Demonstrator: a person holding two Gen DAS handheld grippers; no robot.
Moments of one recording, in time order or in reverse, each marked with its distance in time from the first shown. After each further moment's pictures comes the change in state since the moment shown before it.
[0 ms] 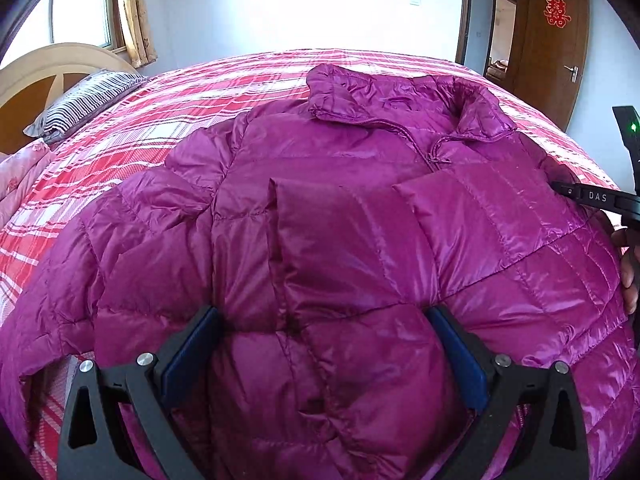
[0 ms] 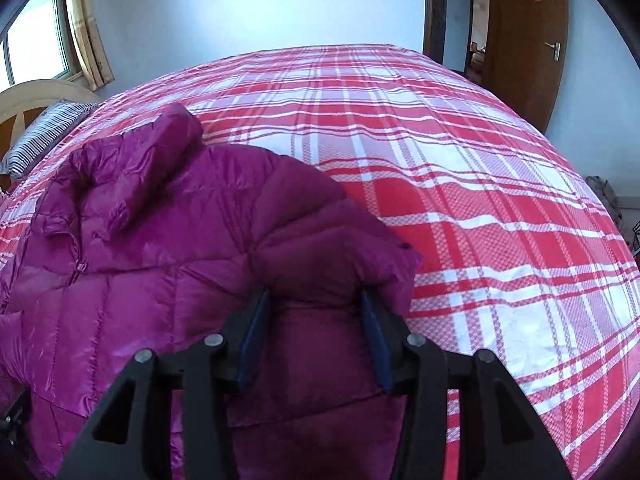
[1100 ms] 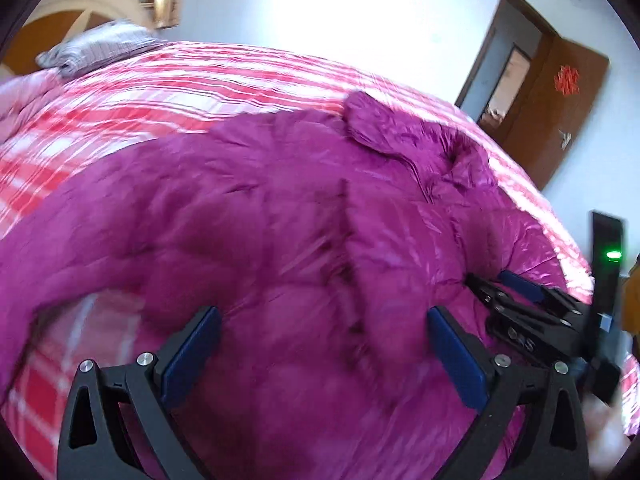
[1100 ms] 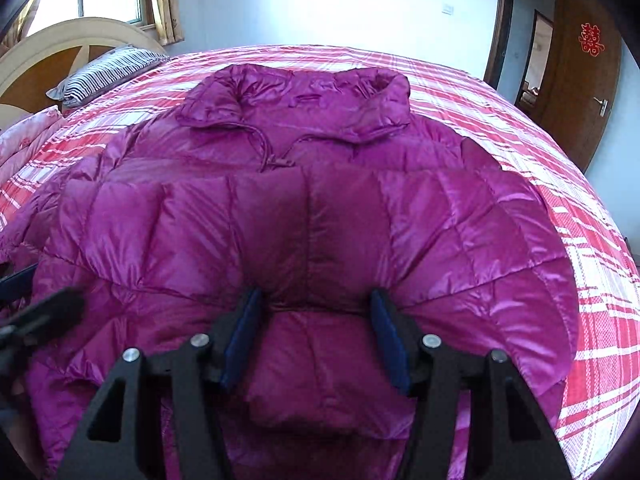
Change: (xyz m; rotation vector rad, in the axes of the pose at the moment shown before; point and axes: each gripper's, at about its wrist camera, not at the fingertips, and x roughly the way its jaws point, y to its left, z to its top) left arm -0.050 0.059 -0.021 -0.230 -0.038 -0.172; right arm -0.044 0.136 -0.073 -0.204 -0.014 0.081
